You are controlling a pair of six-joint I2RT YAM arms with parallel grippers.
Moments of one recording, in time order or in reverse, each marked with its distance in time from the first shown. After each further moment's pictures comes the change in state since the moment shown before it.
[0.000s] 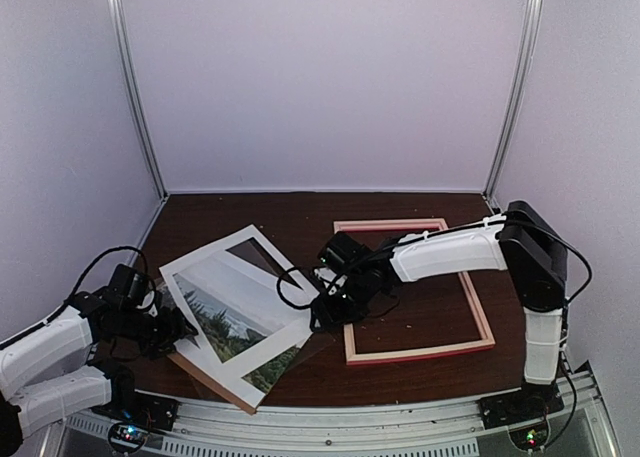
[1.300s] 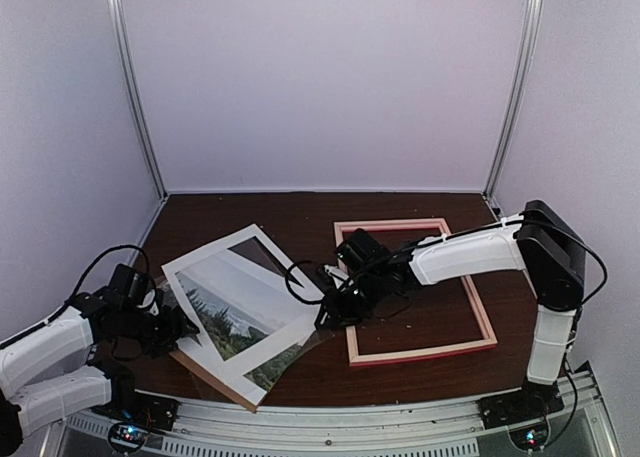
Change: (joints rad) left arm 0.000 0.005 -0.009 0.044 0.012 0.020; right arm -0.026 -0.102 -0.162 0.186 -0.172 0.122
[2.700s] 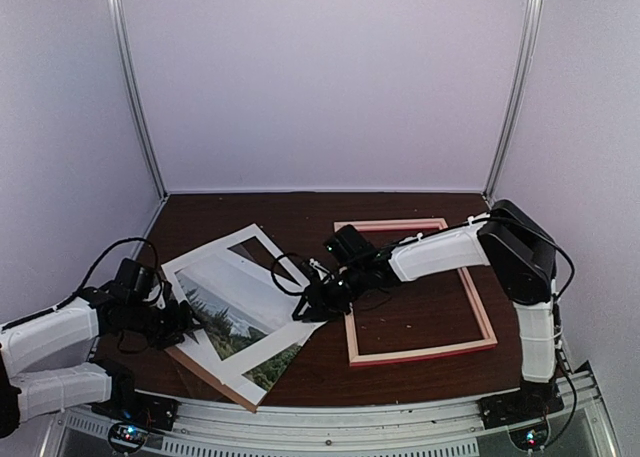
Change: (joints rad) left arm 0.000 0.117 0.017 0.113 0.017 0.064; right arm -0.046 0.169 0.123 0.169 -0.218 0.071
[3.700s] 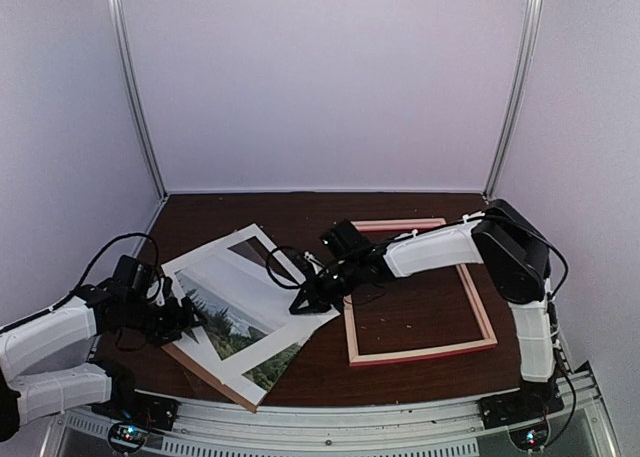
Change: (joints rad) left arm -0.010 -0.028 0.018 -0.015 0.003 0.043; right arm -0.015 0.072 0.096 0.011 -0.020 0.004
